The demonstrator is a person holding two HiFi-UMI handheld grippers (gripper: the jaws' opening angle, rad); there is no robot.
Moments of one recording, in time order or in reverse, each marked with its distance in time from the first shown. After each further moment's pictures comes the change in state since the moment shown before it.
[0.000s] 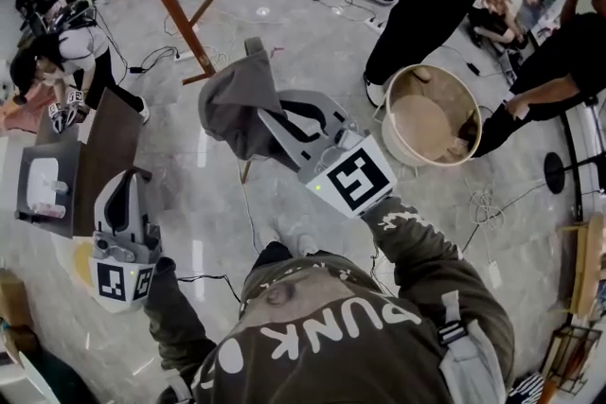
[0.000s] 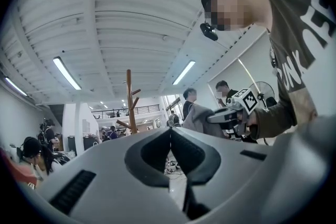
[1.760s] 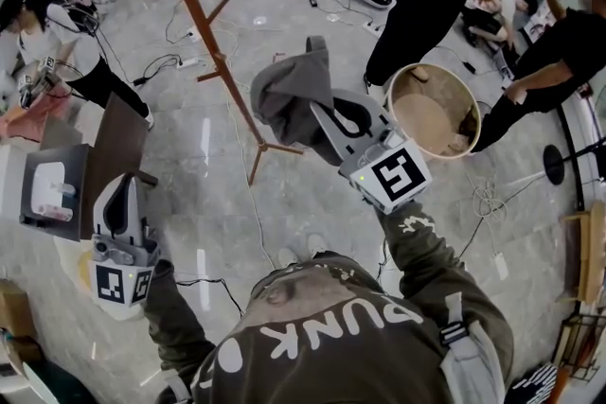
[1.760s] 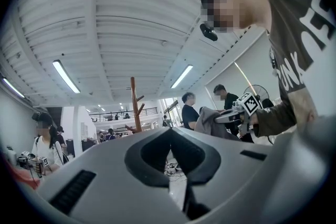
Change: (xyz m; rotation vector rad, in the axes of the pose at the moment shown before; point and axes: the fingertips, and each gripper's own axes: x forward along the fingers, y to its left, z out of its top) left arm -0.059 0.032 0.019 0.011 -0.032 -0.025; right arm -0.038 0.010 0.003 0.039 0.021 -0.170
